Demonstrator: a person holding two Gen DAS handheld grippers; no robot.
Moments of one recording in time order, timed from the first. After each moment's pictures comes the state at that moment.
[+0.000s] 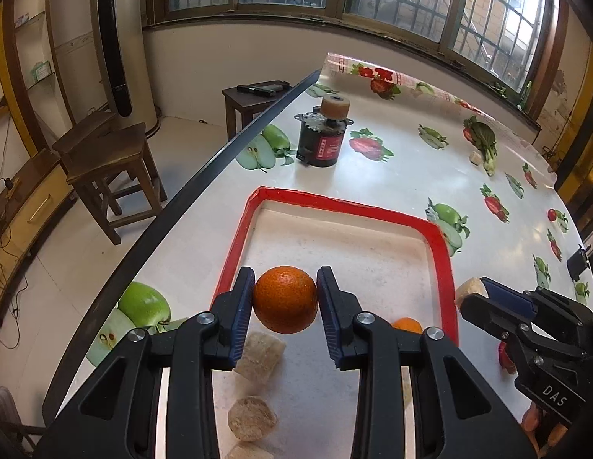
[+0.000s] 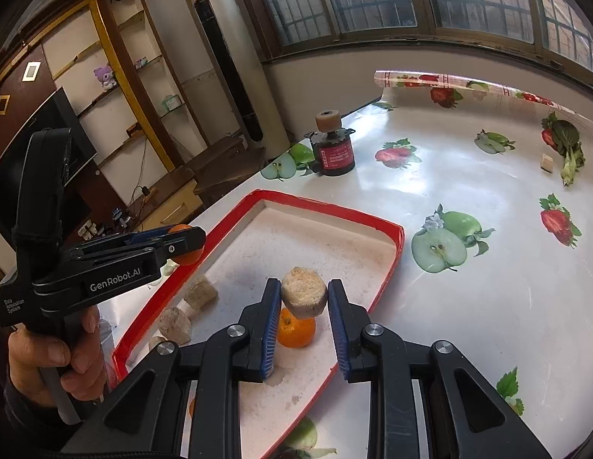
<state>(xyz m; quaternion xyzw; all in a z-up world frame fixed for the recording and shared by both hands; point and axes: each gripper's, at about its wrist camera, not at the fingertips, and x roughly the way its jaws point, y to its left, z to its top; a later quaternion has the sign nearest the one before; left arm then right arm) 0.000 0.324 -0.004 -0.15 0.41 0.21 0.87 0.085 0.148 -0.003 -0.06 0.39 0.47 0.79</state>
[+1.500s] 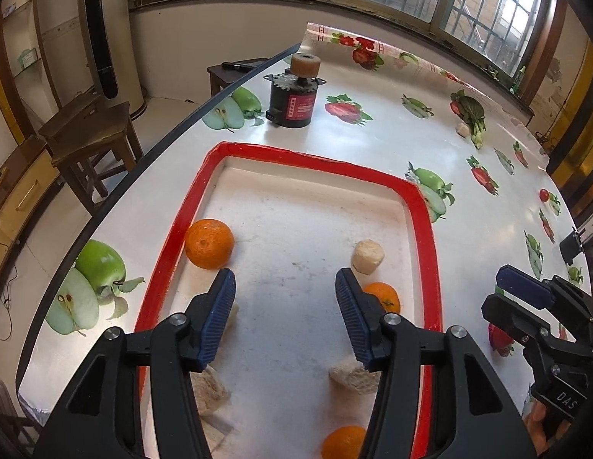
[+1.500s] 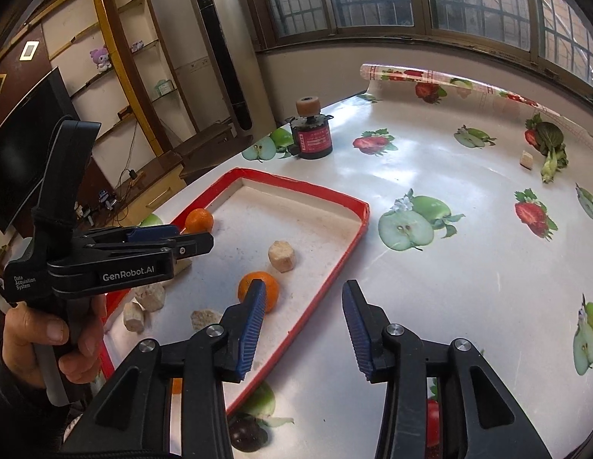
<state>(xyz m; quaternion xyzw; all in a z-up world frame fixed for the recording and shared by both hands) 0.000 0.288 -0.021 -0.16 0.44 0.18 0.86 0.084 0.115 -0.011 -0.10 0.39 0.45 0.79</state>
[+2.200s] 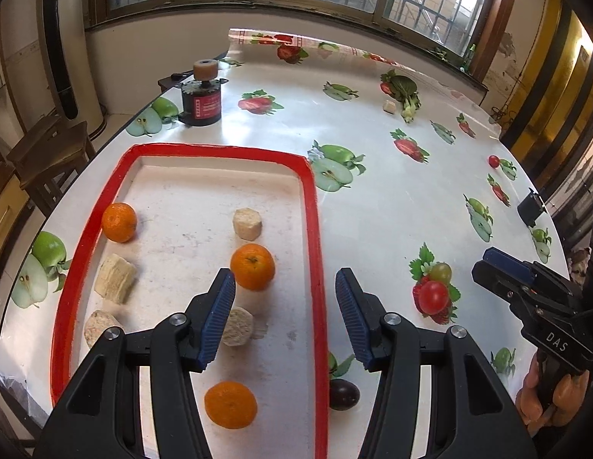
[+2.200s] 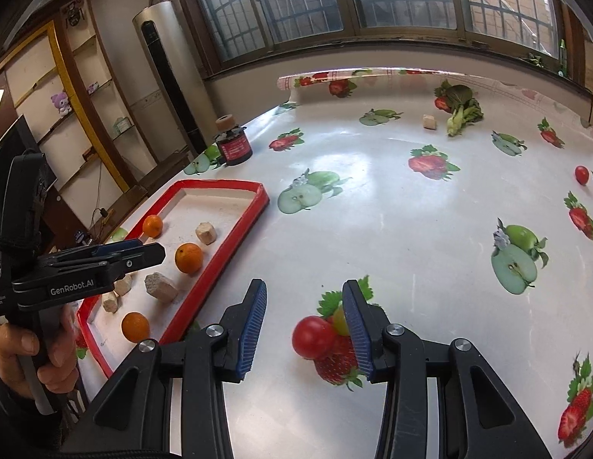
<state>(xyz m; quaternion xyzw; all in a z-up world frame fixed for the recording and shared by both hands) -0.004 0.203 -0.006 -0.14 0.43 0.11 0.88 0.095 -0.003 -0.009 -0.04 0.40 0.38 0.84</state>
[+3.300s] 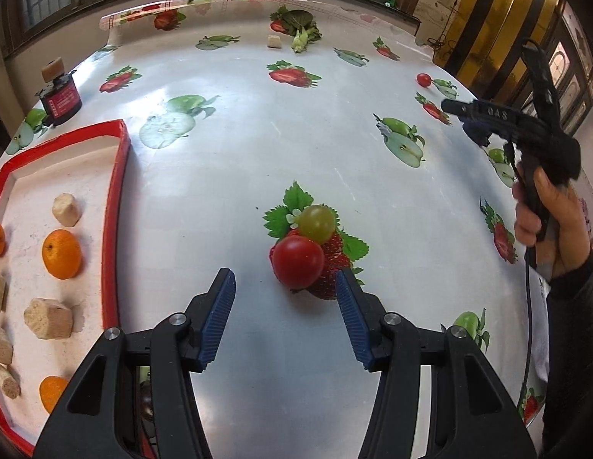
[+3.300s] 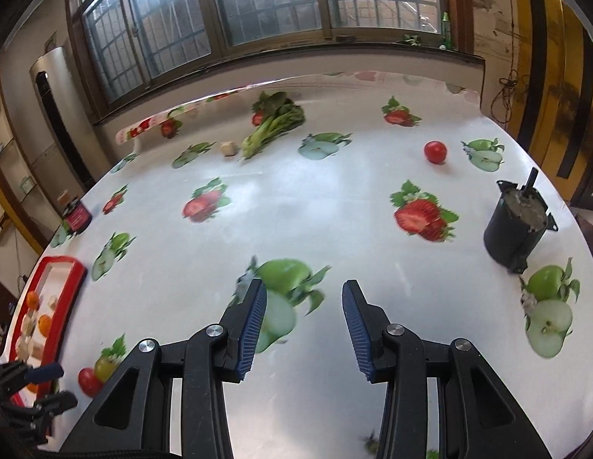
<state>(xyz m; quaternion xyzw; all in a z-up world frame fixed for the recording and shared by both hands) 0.043 0.086 -0.041 -0.09 0.49 -0.01 0.87 0.236 -0.158 -0.019 0.00 0.40 0.19 0.90</state>
